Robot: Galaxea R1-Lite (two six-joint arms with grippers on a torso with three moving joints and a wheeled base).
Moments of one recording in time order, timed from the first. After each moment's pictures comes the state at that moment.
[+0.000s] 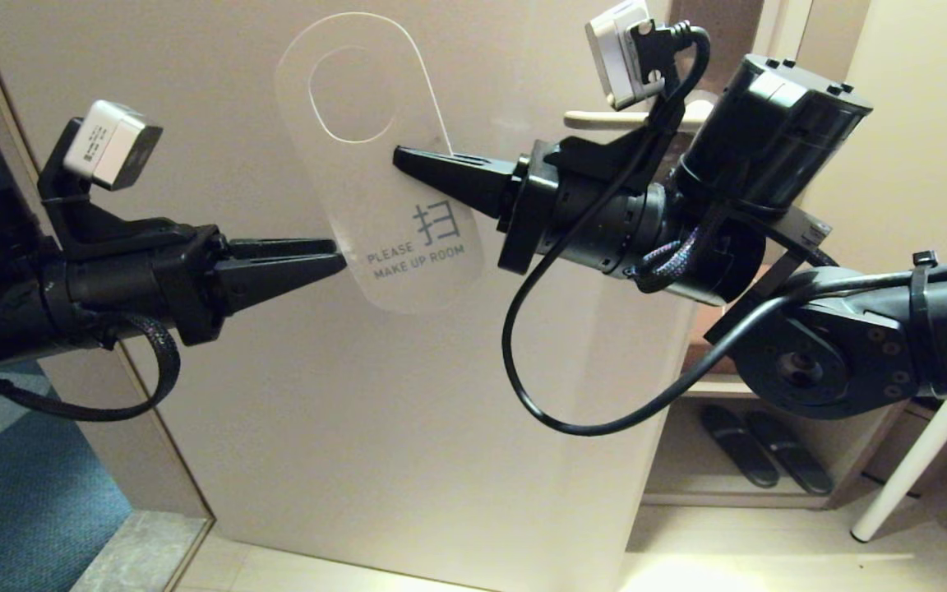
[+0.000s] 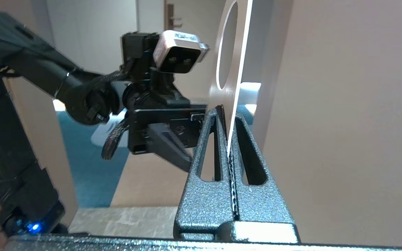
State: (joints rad) left arm -0.20 1.50 -0.84 -0.67 -0.98 -0.16; right arm 0.71 1.92 -1.33 -0.92 0.66 0.22
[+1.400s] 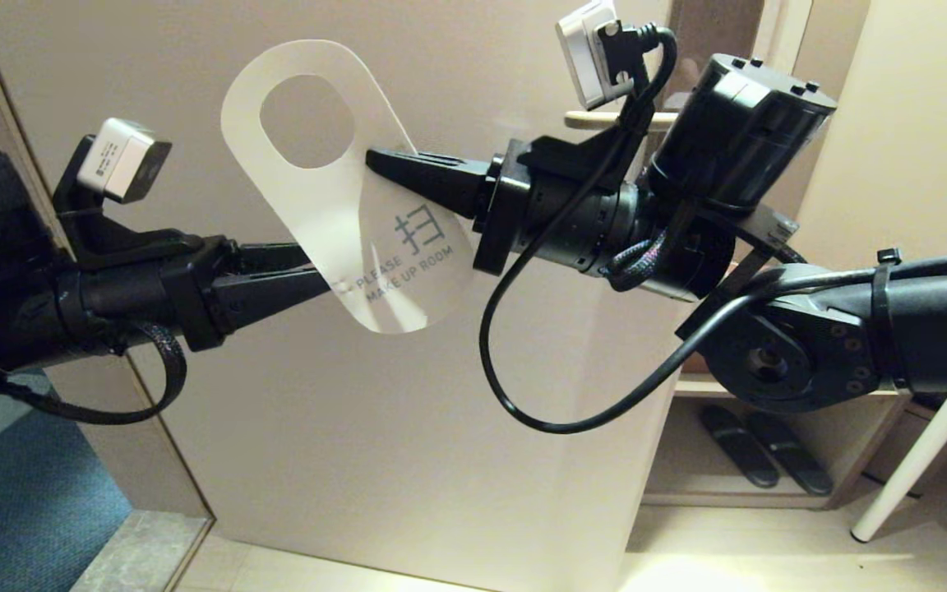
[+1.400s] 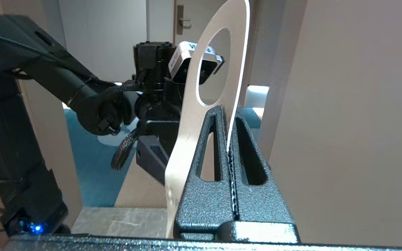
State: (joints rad) left arm -0.16 1.52 -0.80 -0.75 -1.01 -0.20; right arm 0.72 1.96 -1.39 -0.92 0.67 0.22
